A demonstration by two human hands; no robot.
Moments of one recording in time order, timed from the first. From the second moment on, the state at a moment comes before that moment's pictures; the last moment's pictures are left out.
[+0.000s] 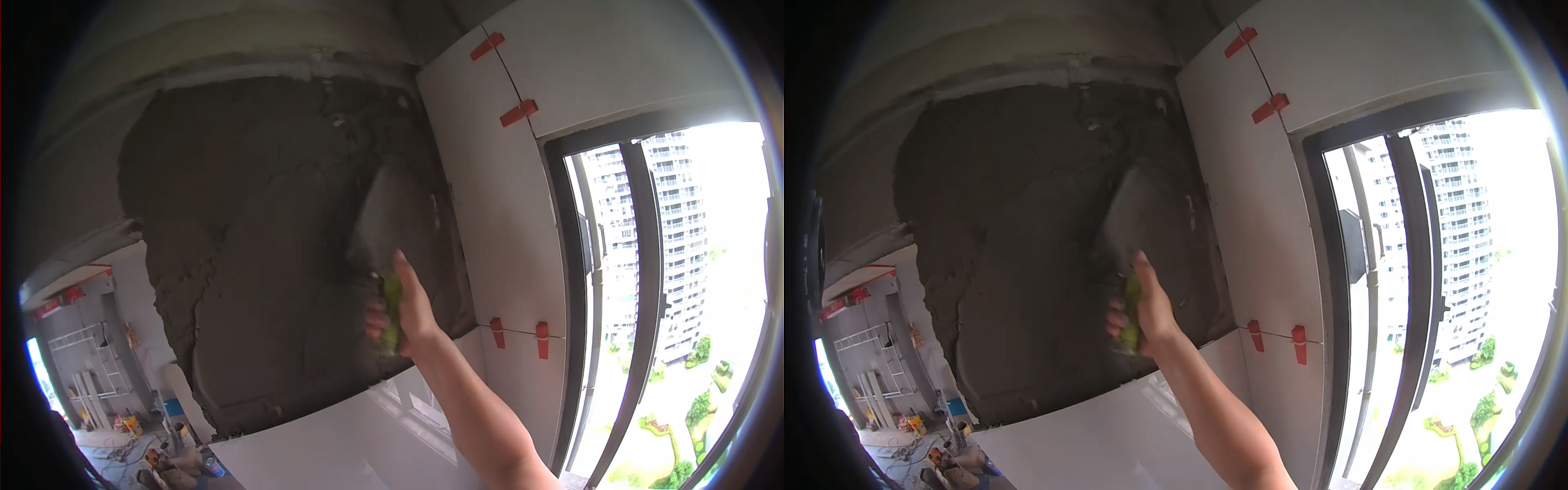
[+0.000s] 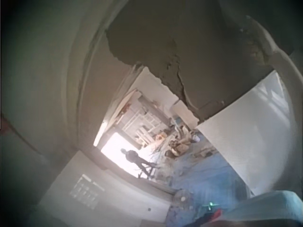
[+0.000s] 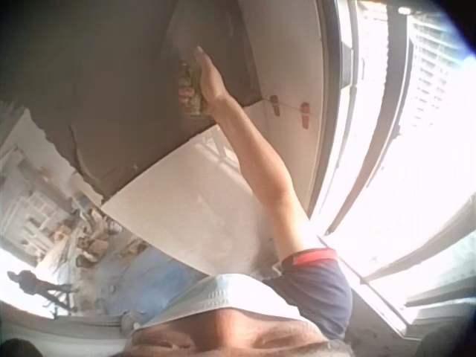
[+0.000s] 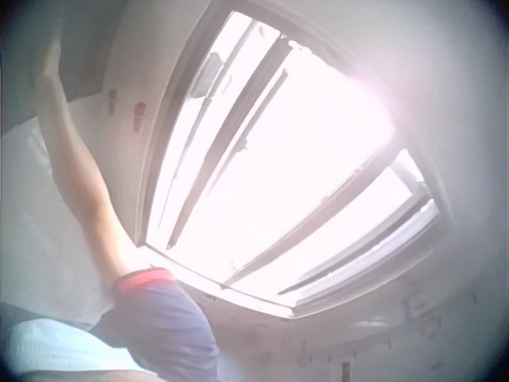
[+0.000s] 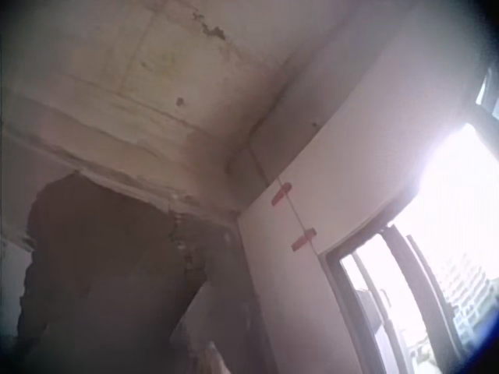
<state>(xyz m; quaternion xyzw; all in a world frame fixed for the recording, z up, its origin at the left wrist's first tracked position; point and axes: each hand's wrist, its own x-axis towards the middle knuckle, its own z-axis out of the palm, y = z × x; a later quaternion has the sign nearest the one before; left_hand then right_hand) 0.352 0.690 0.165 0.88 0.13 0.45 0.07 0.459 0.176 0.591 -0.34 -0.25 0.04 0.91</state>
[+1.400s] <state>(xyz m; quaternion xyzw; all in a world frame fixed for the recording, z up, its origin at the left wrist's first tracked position) 0.548 0.741 0.175 0.83 0.09 0.55 0.04 0.495 0.114 0.764 -0.49 -0.26 -0.19 0.81</state>
